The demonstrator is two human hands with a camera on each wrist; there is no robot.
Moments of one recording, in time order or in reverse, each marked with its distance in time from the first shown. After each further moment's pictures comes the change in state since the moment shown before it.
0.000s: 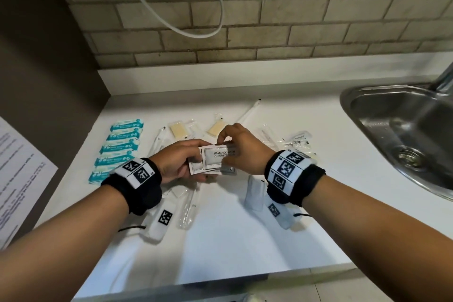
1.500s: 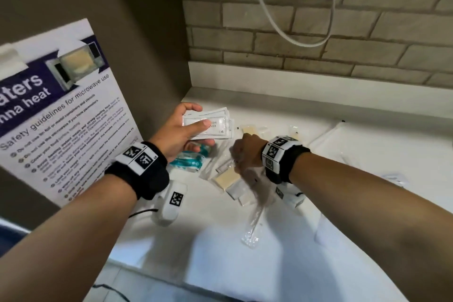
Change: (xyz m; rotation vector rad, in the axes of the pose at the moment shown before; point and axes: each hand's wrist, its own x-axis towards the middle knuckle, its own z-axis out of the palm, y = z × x) left_hand -0.088 0.029 -0.107 -0.080 0.539 0.382; right_hand 0.134 -0.066 0.093 -0.612 -0.444 -0.035
